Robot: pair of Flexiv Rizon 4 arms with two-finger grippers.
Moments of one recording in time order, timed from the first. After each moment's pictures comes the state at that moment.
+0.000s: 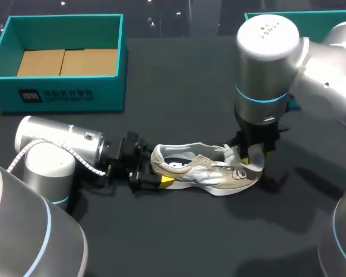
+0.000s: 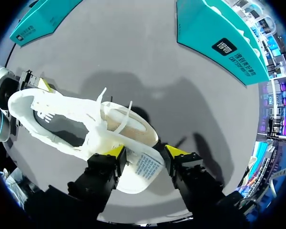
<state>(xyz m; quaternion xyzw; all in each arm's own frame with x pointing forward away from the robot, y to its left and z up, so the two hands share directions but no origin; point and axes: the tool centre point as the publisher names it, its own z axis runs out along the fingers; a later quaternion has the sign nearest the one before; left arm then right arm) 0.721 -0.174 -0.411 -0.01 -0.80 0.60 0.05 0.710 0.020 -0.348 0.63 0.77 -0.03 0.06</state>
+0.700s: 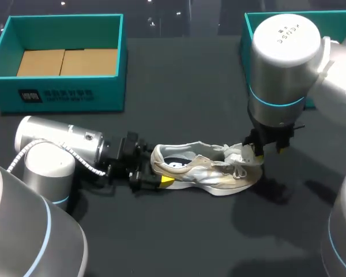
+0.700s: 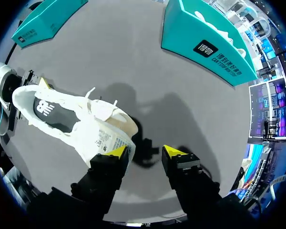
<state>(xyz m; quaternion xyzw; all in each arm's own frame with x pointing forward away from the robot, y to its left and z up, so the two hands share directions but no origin) 0.721 -0.174 -0.411 -0.01 -0.80 0.60 0.05 0.700 -0.004 -0.312 0.61 0.78 -0.02 0.11</state>
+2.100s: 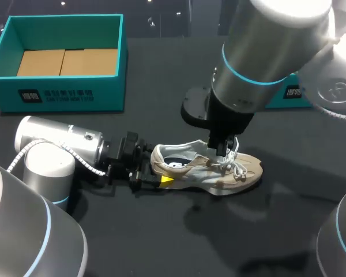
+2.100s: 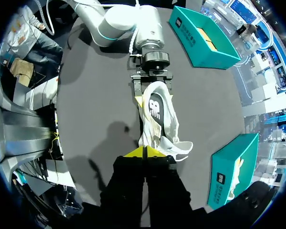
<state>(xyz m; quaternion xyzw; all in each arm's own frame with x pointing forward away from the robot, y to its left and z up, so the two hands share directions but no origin) 0.721 -0.174 -0.411 -0.01 -0.80 0.60 0.05 0.651 0.140 -0.214 0.07 0.99 0.08 0.07</state>
